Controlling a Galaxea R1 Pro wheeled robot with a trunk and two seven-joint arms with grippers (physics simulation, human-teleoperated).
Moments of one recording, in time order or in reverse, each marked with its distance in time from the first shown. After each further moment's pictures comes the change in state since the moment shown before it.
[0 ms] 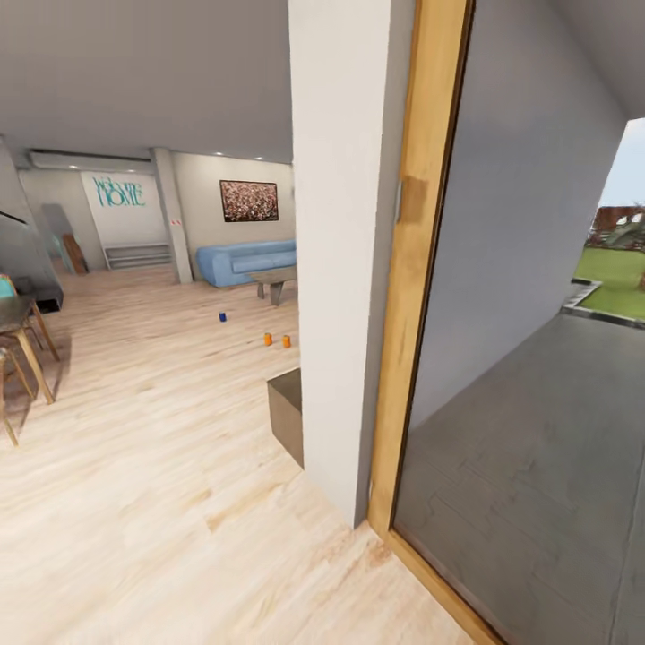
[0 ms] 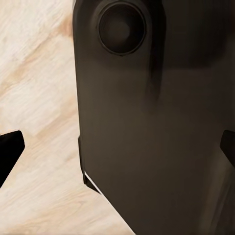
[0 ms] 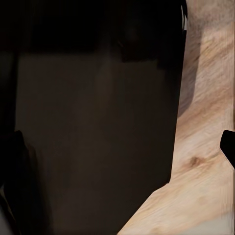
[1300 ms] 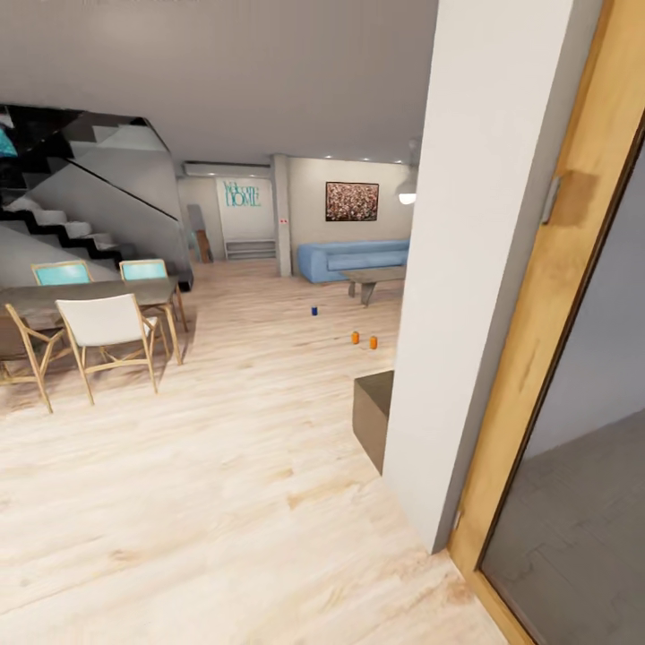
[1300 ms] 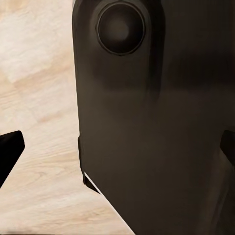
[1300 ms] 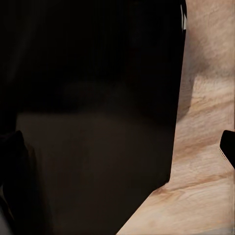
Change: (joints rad) left arm 0.000 0.000 0.000 0.000 -0.001 0.000 0.000; right arm 0.000 -0.001 0.001 0.001 0.000 0.000 0.000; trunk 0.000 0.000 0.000
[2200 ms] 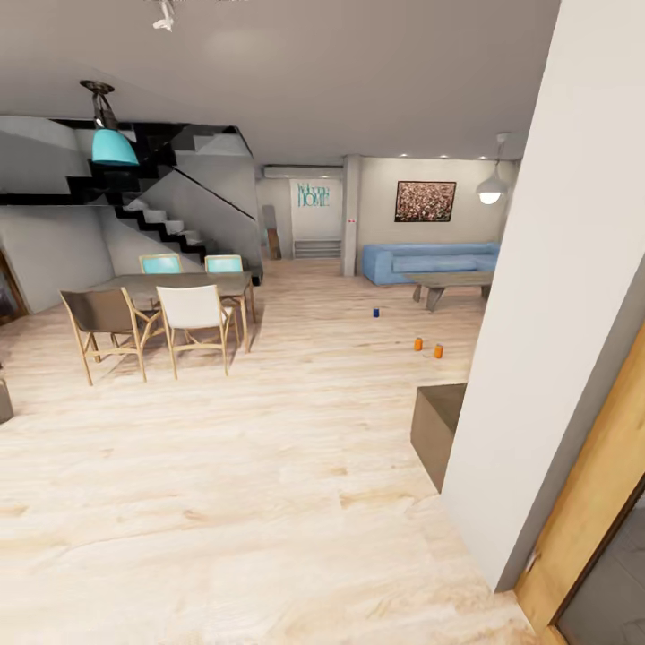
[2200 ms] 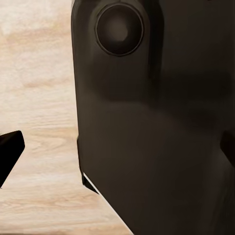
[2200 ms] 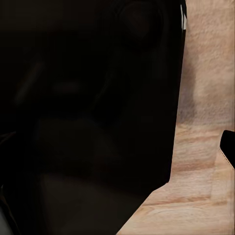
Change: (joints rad) left arm 0.000 -0.001 0.000 -0.001 0.001 0.000 0.000; right arm 0.000 0.000 0.000 0.000 0.000 0.000 0.000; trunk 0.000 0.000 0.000
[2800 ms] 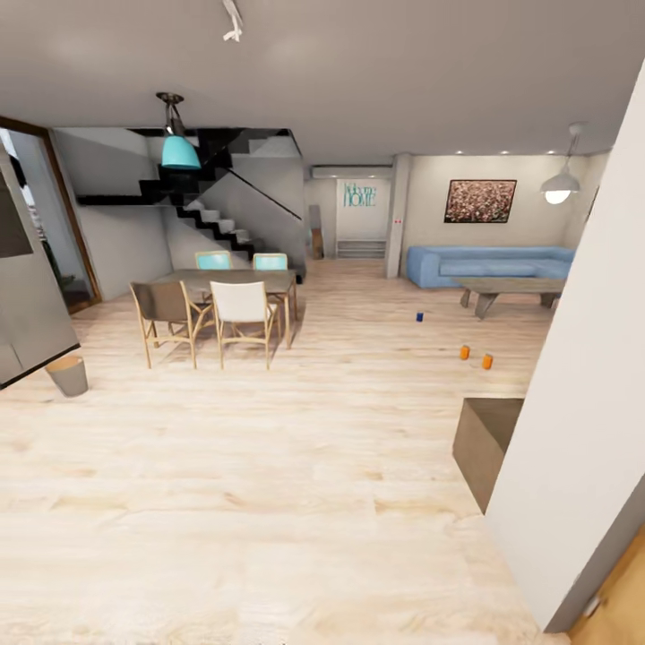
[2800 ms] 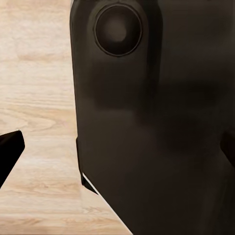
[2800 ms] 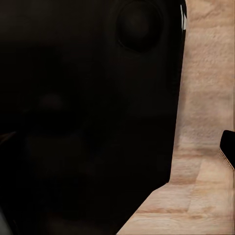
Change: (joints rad) left arm 0.000 -0.001 -0.001 0.000 0.000 0.000 0.000; right arm 0.000 0.000 0.000 0.000 0.000 0.000 0.000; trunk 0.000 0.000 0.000
